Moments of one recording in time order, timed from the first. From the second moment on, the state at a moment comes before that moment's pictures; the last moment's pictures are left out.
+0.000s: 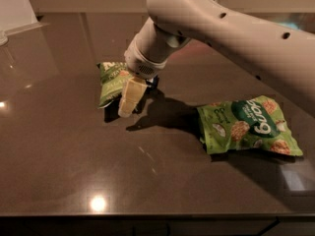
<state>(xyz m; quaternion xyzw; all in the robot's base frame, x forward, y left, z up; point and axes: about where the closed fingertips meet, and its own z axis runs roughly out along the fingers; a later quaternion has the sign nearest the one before) 0.579 0.079 0.865 -0.69 0.66 0.10 0.28</state>
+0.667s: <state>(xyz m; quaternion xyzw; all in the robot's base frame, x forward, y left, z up) 0.596 0.089 0.861 -0.69 0.66 0.09 0.28</state>
